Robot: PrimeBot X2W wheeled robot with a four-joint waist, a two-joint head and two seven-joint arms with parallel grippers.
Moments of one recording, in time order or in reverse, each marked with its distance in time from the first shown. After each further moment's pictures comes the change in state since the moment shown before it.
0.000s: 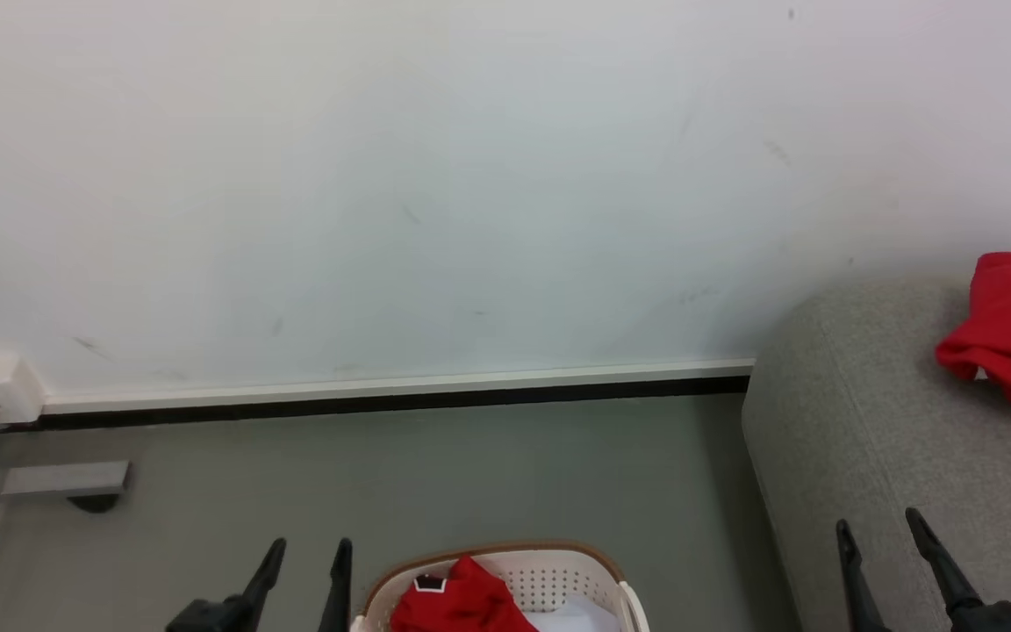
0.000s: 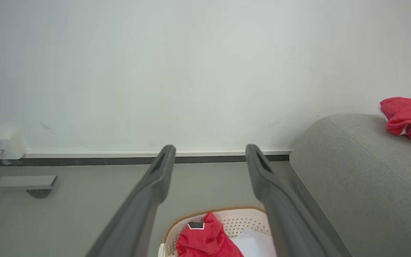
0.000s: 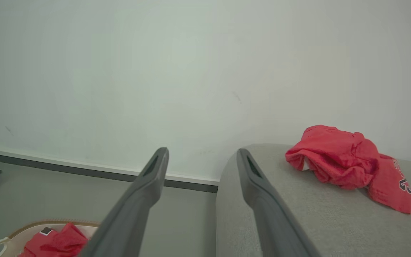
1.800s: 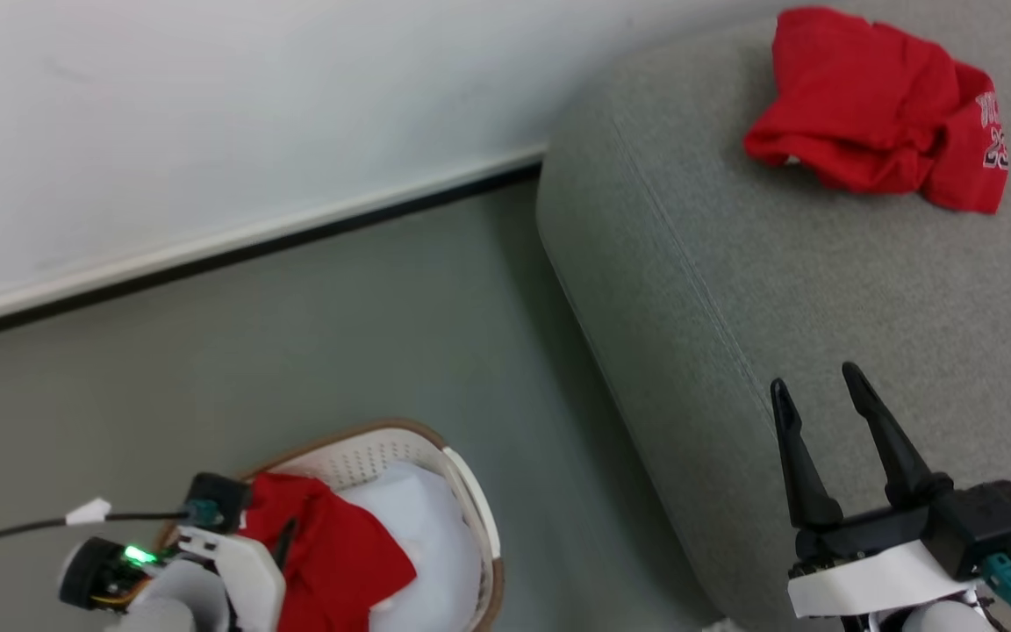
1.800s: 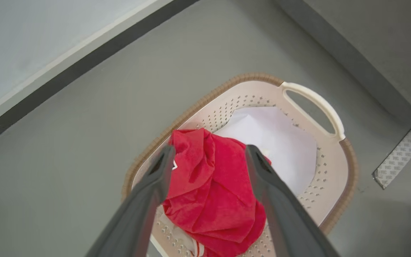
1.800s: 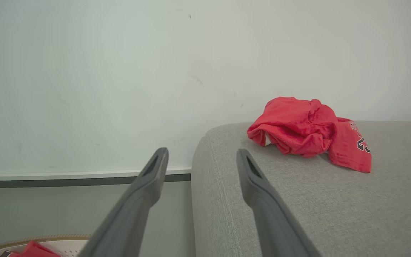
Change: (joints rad) left arm -0.387 0.004 0.094 0.607 0.353 -0.267 0.256; right arm -0.186 0.005 0.158 -0.086 0.151 0.000 0.000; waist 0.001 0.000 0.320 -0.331
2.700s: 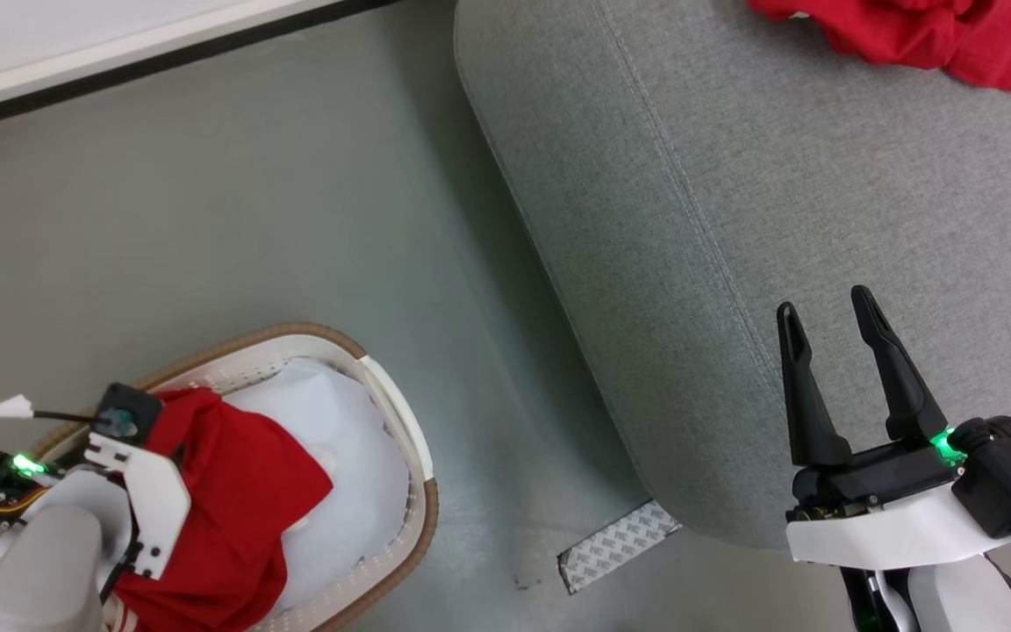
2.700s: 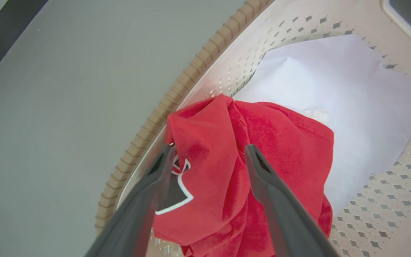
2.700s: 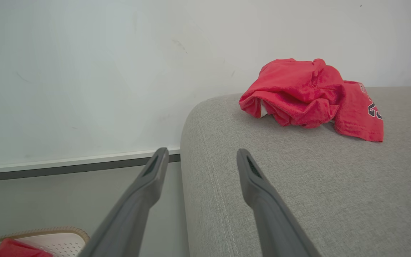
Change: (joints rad) left arm -0.251 0.153 -0.091 0.227 0.066 0.002 0.007; right arm -0.093 0.001 0.037 -0.092 0.133 0.000 0.000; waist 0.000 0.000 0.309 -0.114
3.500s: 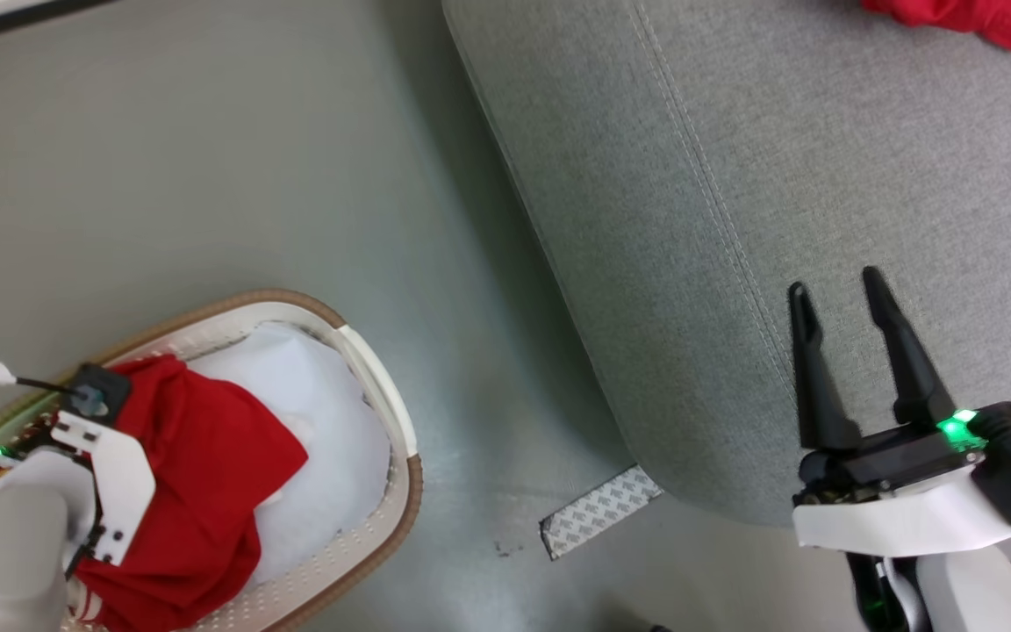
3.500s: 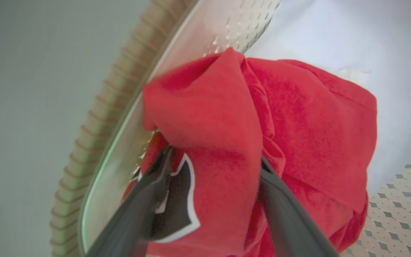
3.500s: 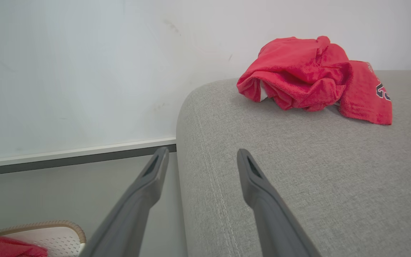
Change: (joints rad) left arm -0.075 0.043 -0.058 0.074 0.008 0.006 0.048; right arm -0.020 0.000 -0.001 -0.018 0.041 0.000 0.000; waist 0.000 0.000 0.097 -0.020
